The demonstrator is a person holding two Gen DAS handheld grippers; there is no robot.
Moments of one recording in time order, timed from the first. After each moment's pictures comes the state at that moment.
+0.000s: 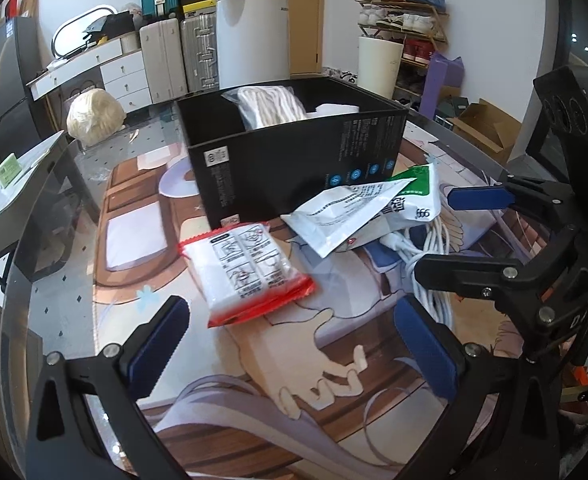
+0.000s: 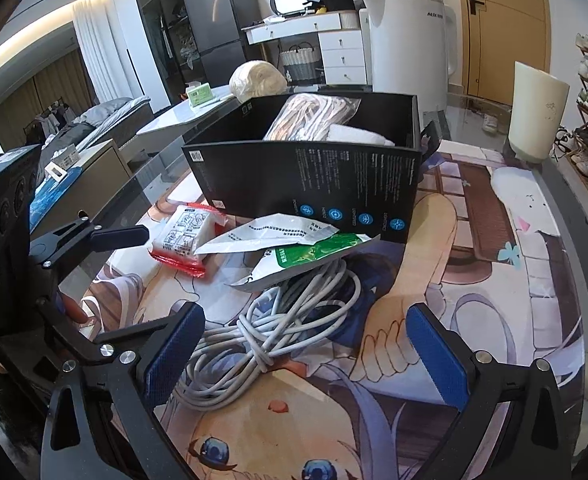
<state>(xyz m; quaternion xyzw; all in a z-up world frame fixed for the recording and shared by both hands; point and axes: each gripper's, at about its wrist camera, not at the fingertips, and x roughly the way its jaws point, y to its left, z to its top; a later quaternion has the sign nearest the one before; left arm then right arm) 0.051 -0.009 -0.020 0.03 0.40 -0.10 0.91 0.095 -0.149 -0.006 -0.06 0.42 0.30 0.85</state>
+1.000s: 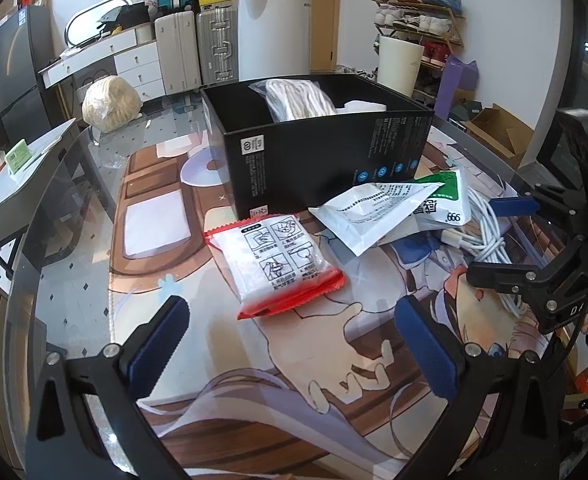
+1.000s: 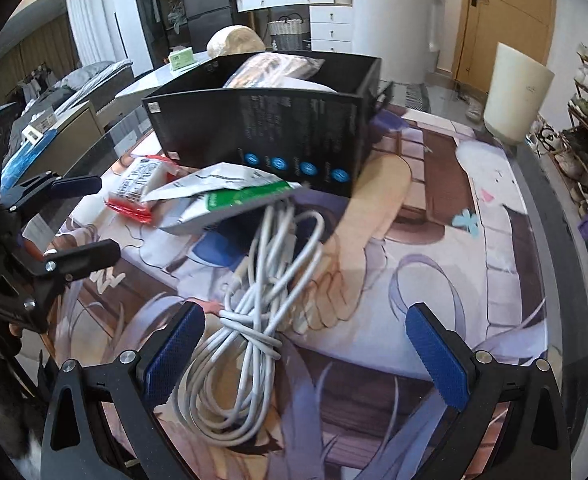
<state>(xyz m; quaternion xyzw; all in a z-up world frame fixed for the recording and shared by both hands) 0.054 0.007 -0.022 0.02 0.41 -0.08 0.91 0.099 -0.178 -0.021 -0.12 0.45 0.27 0.84</state>
